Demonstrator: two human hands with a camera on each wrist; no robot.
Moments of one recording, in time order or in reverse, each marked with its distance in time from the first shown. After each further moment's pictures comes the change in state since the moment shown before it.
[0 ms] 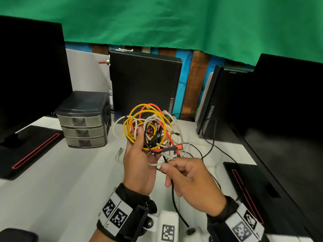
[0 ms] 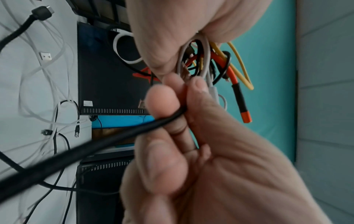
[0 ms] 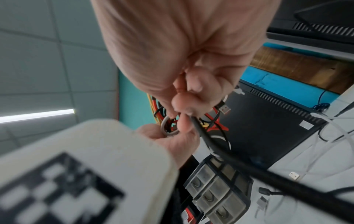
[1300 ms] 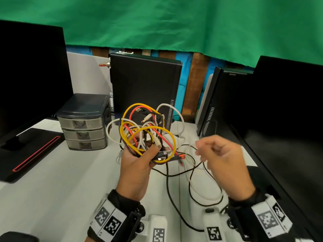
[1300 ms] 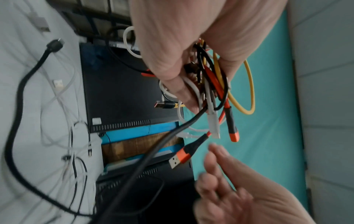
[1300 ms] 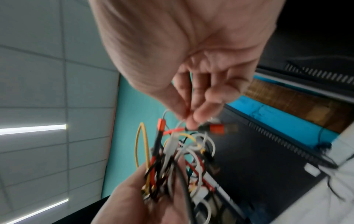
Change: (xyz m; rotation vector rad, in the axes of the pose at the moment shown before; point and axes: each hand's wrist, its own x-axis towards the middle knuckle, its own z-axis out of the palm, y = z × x) left_hand -0.007 0.001 -0.010 0.111 -0.150 0.121; right_hand 0.007 -0.010 -0.054 -0.060 0.400 -0.117
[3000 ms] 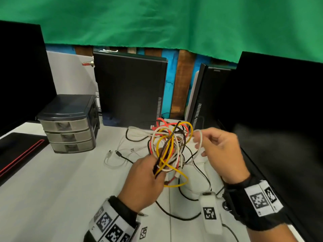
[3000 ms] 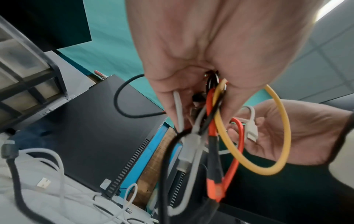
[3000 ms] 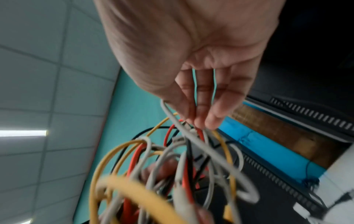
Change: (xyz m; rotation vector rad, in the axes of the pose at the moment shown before) left_hand -0.014 -0.030 -0.008 1.222 -0.381 0.339; right_hand 0.017 0.016 -0.022 -0.018 0.112 -0.037
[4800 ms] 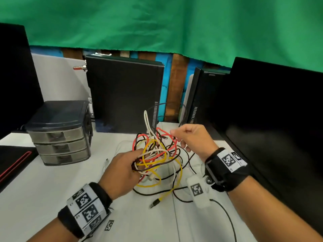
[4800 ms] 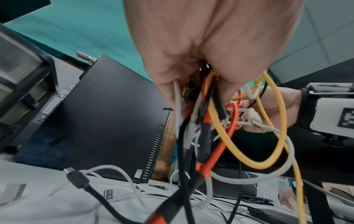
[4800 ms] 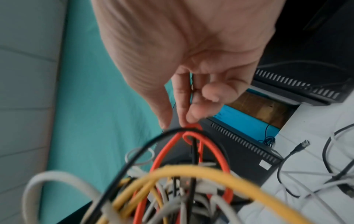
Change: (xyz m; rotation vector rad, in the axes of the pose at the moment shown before) left_hand 0.035 -0.062 -0.052 -0.009 -0.154 0.118; right_hand 0.056 0.010 0.050 -0.046 -0.148 0.334
